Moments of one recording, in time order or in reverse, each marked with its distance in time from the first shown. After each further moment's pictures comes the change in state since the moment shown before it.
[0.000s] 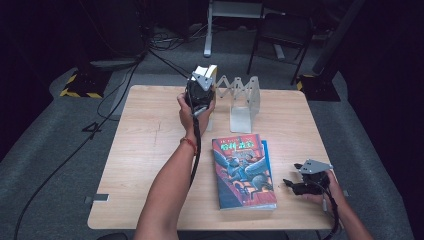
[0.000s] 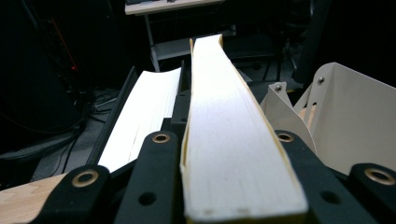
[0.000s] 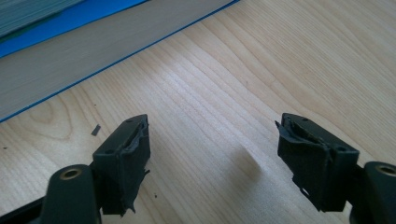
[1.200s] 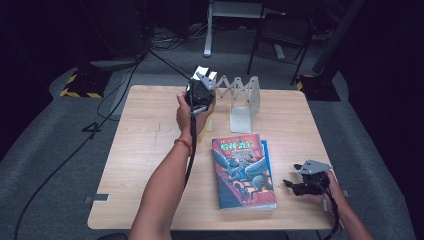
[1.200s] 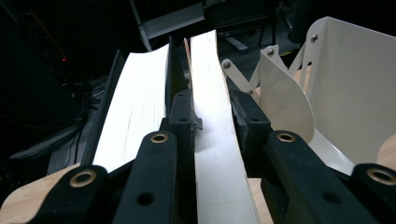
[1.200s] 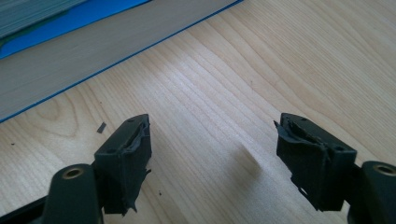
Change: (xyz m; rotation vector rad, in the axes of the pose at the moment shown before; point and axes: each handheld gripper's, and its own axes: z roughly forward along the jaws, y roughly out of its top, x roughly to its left) left arm 0.001 0.006 -0.004 0.121 -0.032 0.127; right arm 0.001 0.000 -0.001 0.005 0.012 -0.005
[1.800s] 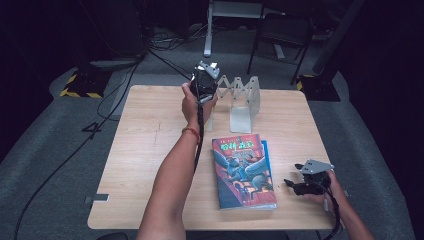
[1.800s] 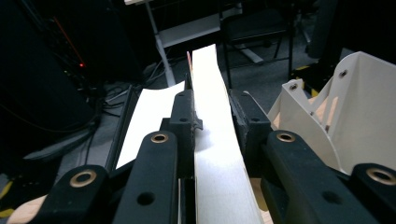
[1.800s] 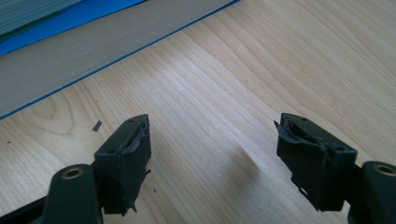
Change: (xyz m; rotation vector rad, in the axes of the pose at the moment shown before) left arm -0.001 0.021 0.023 -0.029 0.070 -0.021; right arm -0.002 -0.001 -0.002 -0.006 -0.002 0.003
